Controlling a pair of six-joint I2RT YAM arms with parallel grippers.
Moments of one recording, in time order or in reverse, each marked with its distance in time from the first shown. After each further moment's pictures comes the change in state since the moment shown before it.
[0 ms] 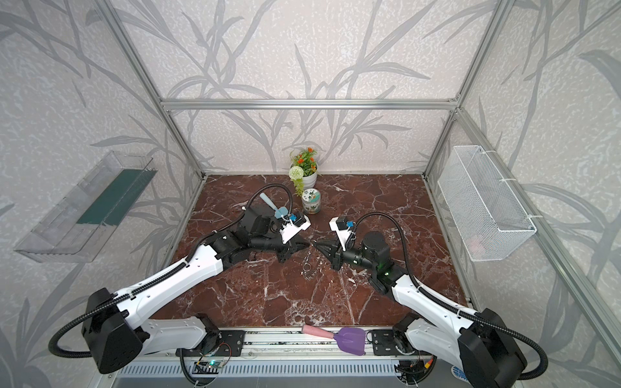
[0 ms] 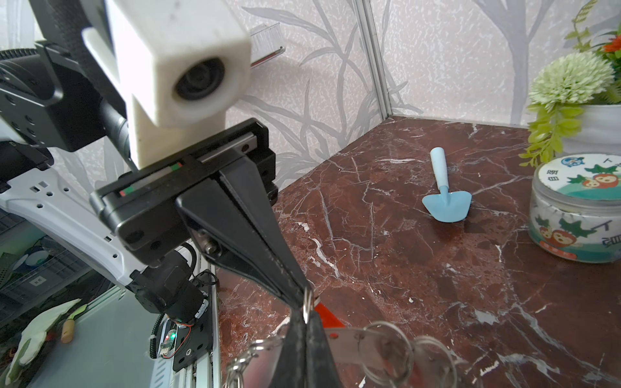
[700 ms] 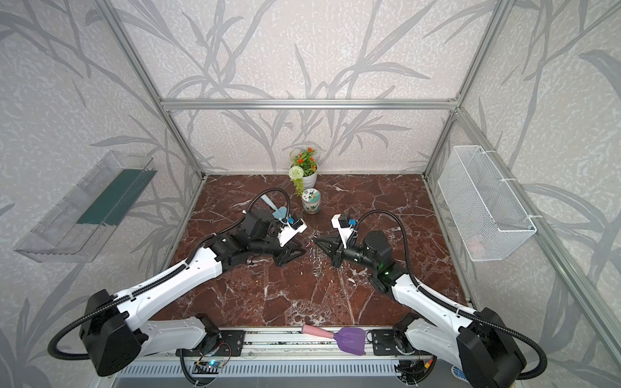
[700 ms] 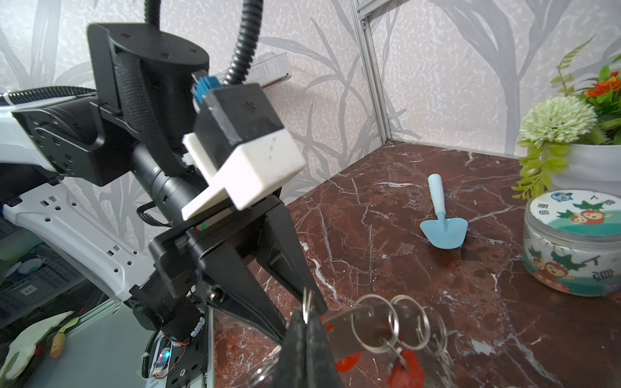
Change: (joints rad) left arm 0.037 -0.033 -0.055 -0.060 -0.066 -0.069; right arm -0.007 0.008 0.000 0.088 0.001 0.010
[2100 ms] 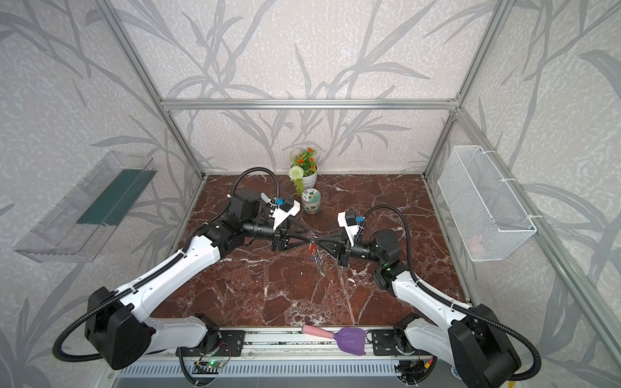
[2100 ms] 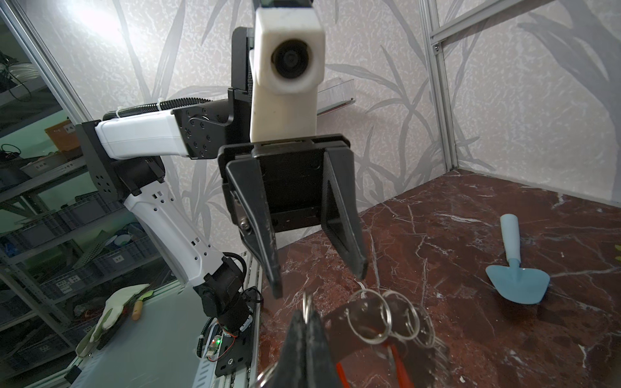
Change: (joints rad) left arm 0.109 0.070 0.116 0.177 0.541 0.029; right arm -0.099 0.046 -0.010 0.253 -0.288 0.126
